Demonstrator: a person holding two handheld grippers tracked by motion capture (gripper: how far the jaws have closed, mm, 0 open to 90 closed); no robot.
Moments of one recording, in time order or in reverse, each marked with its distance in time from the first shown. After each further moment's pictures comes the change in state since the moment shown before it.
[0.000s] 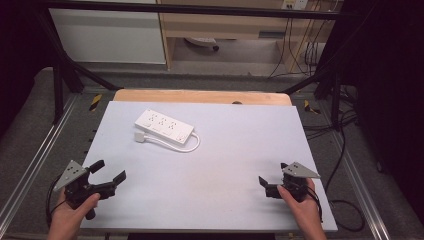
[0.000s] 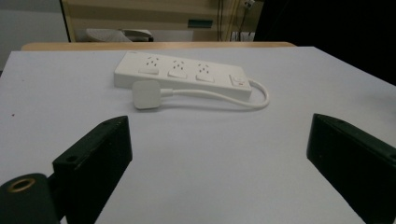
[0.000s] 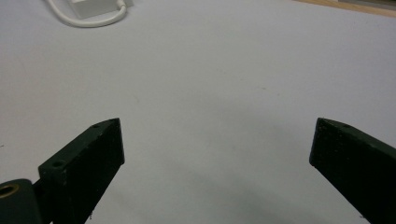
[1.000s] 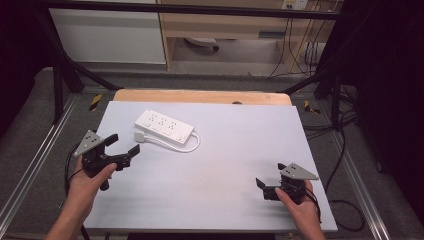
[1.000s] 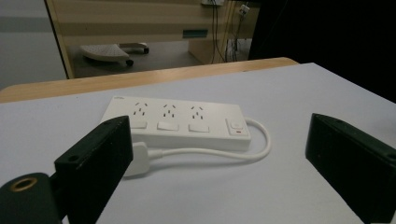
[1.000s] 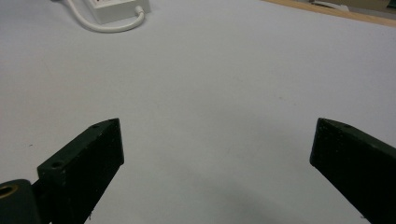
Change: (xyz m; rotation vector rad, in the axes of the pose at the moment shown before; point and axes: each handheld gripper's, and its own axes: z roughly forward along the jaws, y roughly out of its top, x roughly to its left) left arm -0.004 0.057 0.056 -0.004 -0.005 0.044; right arm 0.009 0.003 -0.003 -0.017 0.031 -0.025
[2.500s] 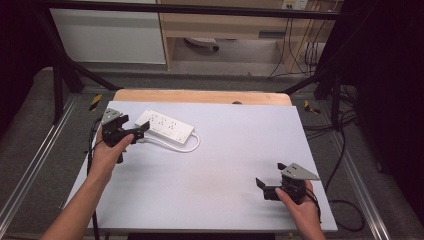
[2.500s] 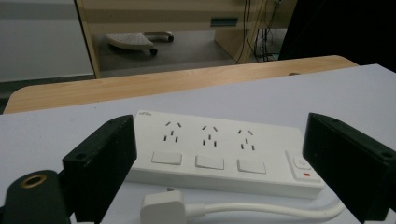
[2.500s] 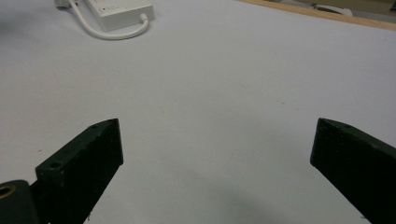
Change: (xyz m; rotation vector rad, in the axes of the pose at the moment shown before) left arm 0.035 0.016 0.084 0.052 0.105 -0.032; right arm 0.001 0.002 -0.002 -0.019 0.016 0.011
